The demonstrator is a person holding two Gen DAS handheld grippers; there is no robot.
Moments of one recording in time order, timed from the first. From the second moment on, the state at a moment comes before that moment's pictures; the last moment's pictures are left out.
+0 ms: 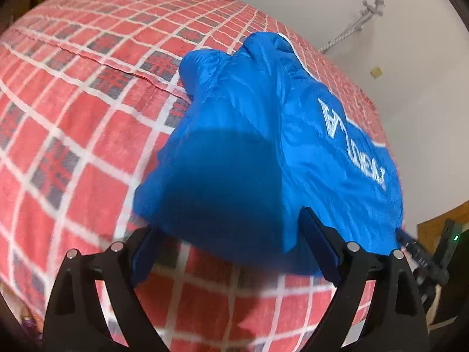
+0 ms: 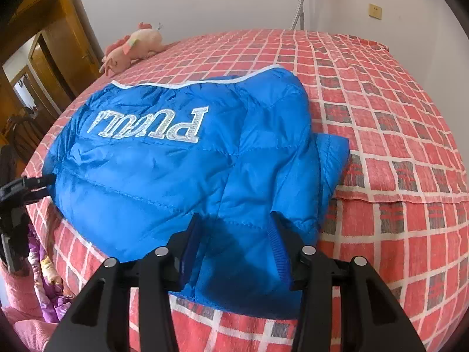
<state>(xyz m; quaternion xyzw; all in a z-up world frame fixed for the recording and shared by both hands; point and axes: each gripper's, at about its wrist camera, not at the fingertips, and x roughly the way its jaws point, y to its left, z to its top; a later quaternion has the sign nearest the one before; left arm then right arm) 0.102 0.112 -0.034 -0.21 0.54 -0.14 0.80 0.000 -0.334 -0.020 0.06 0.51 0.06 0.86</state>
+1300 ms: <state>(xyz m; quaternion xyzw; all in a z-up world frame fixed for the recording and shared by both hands) 0.102 0.014 0.078 -0.09 0.39 -0.24 0.89 -0.014 -0.357 0.024 0.09 0.49 0.05 0.86</state>
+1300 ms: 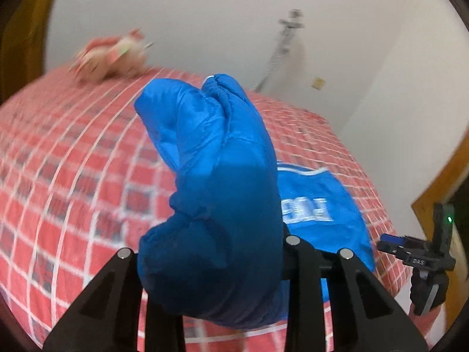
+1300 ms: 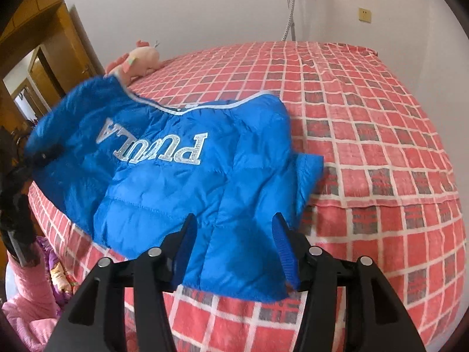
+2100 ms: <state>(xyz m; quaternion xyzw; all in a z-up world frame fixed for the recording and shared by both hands) 0.091 -0.170 0.005 0.05 0.47 -0.33 0.82 -0.029 -0.378 0.017 0.10 0.49 0.05 0.86</state>
